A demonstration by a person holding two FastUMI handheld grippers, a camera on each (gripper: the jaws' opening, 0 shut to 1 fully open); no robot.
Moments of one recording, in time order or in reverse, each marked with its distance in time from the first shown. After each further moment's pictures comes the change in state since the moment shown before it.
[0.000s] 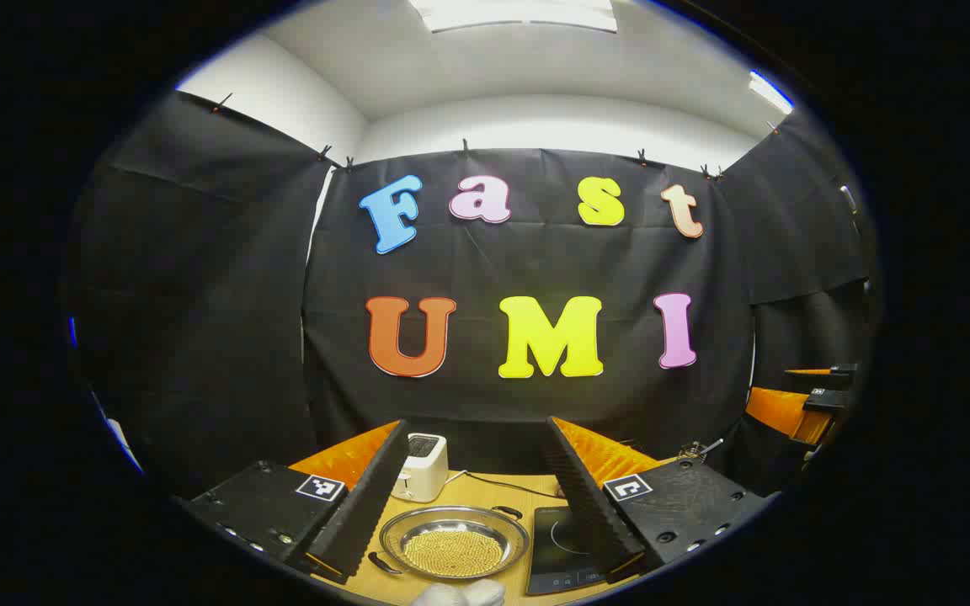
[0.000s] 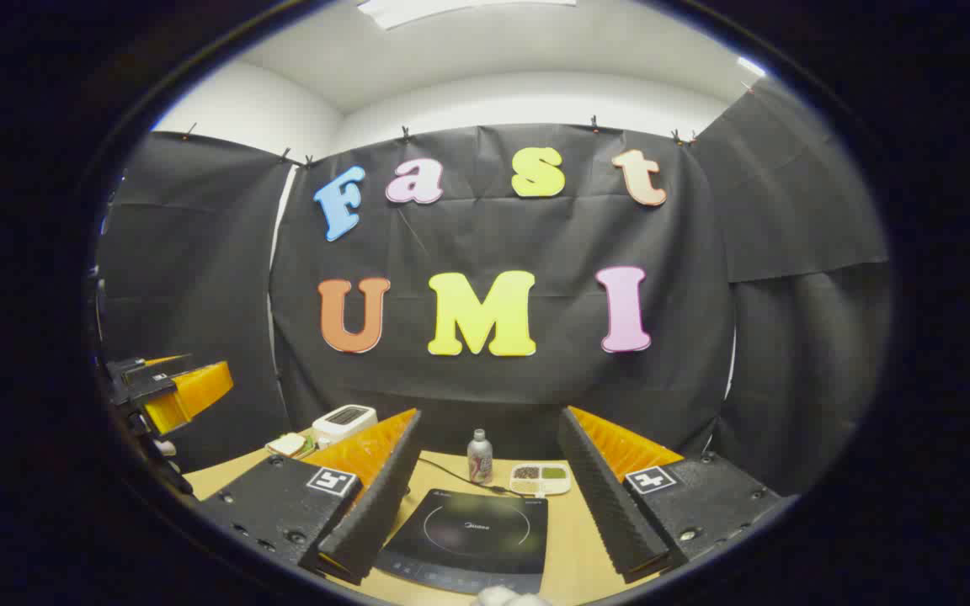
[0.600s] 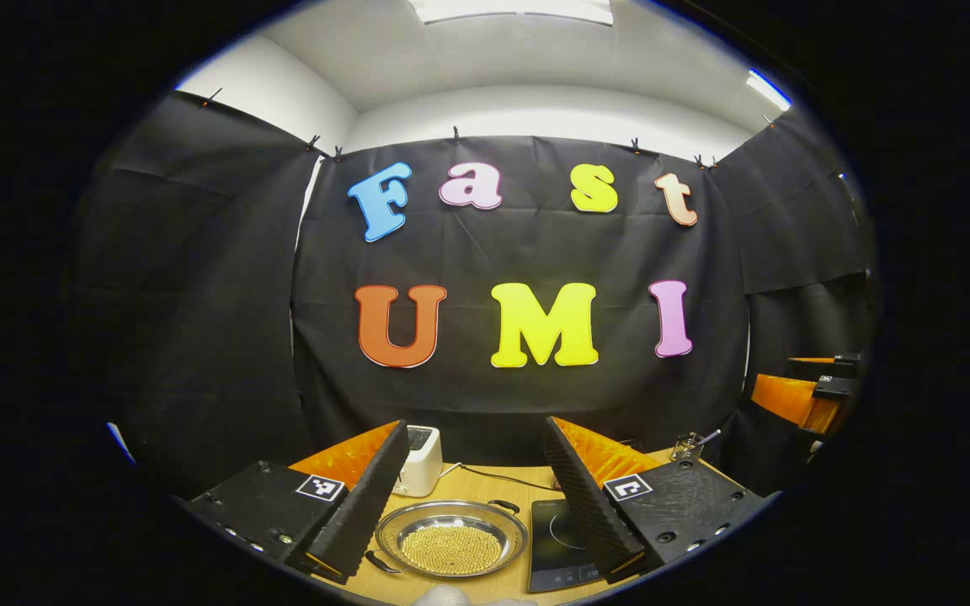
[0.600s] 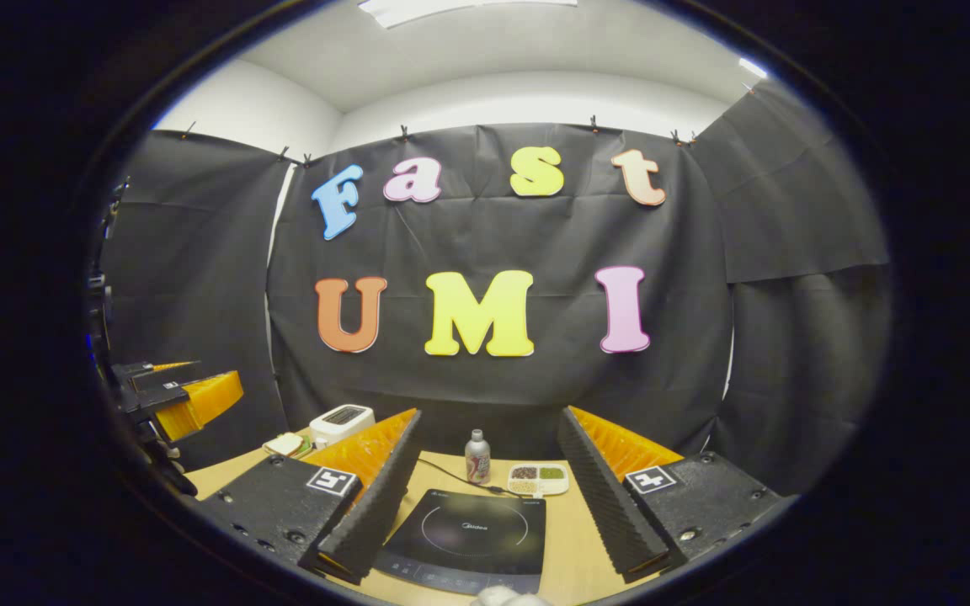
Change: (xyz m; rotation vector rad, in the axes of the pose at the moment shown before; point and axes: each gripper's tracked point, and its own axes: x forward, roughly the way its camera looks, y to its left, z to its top) left arm 0.011 -0.006 -0.015 0.006 0.049 -0.047; right arm 0.001 -0.002 0.001 0.005 0.007 -0.014
